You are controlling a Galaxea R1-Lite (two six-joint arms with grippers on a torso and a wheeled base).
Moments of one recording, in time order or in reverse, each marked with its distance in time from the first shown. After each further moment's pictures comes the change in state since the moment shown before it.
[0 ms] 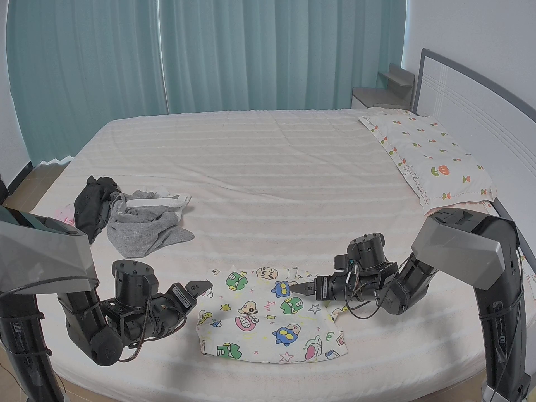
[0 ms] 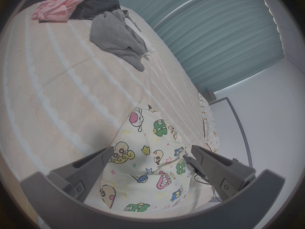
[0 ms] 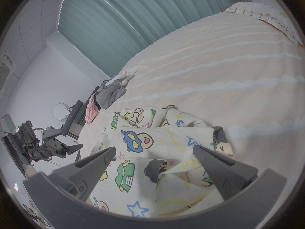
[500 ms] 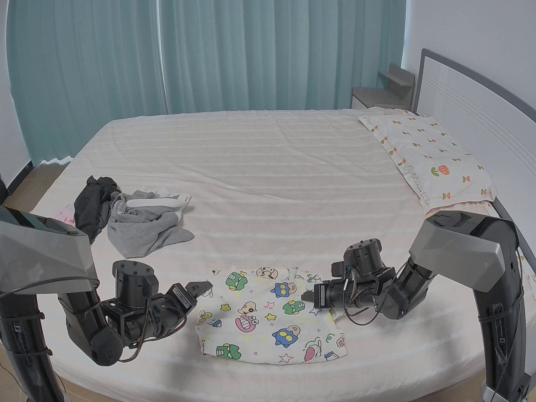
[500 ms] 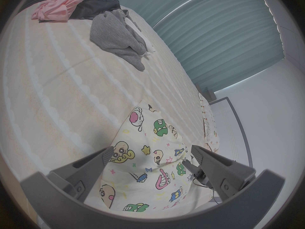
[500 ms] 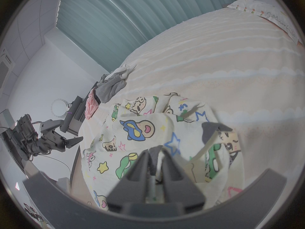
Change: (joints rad) left arm -0.001 0.002 0.000 0.000 0.000 0.000; right arm 0.020 -0.010 0.028 0.011 -0.001 -0.005
